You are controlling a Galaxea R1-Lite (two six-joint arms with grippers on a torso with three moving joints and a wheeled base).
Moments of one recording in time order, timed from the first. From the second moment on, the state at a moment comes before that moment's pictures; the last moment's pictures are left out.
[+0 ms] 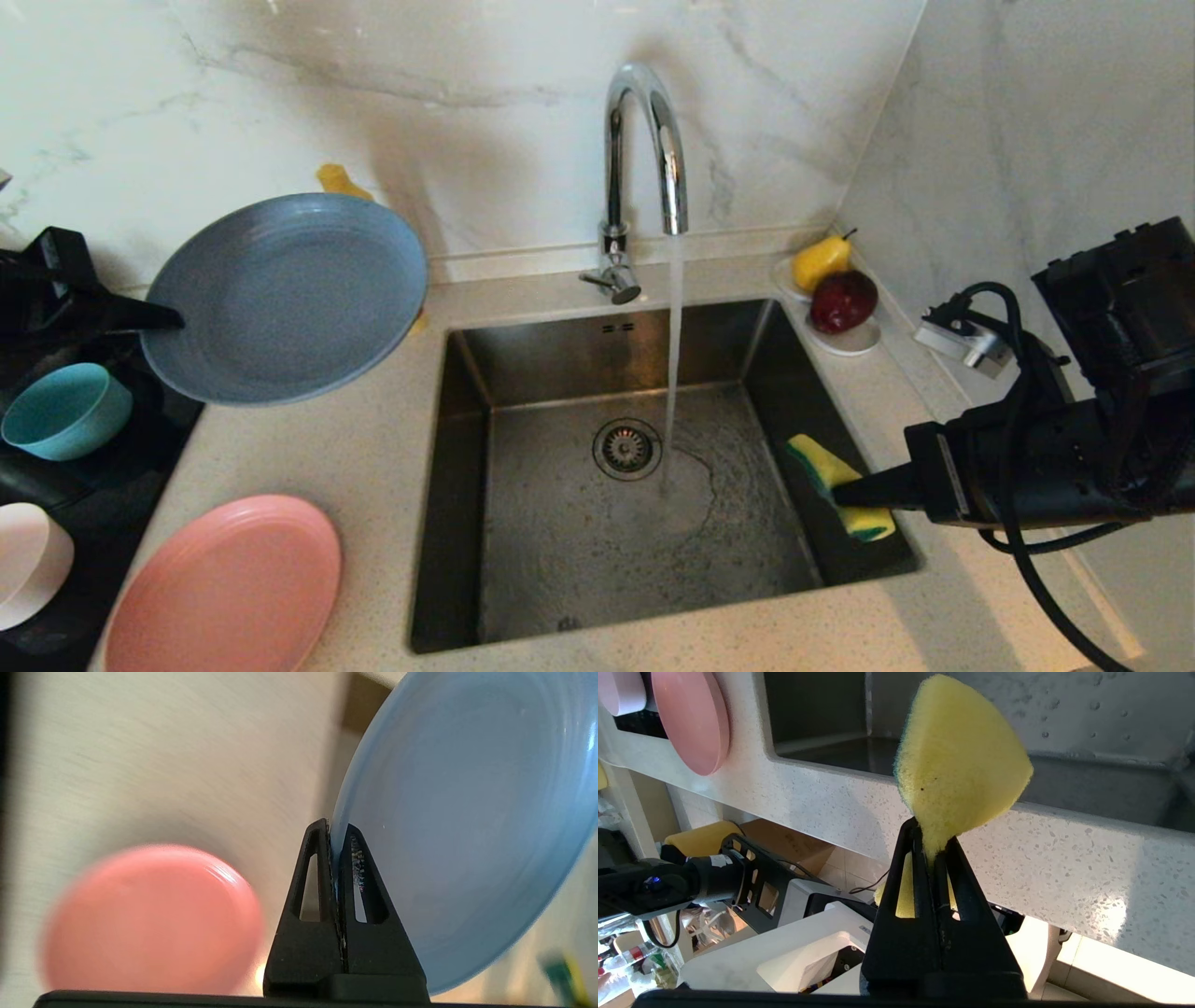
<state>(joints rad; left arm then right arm) 0.28 1.44 -1.40 0.53 -0.44 -0.33 0.45 1.46 -1.11 0.36 0.30 0.45</state>
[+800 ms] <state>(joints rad) -0.30 1.49 -1.15 0.32 -0.16 -0.36 0.45 1.42 -1.11 0.35 0.30 0.45</state>
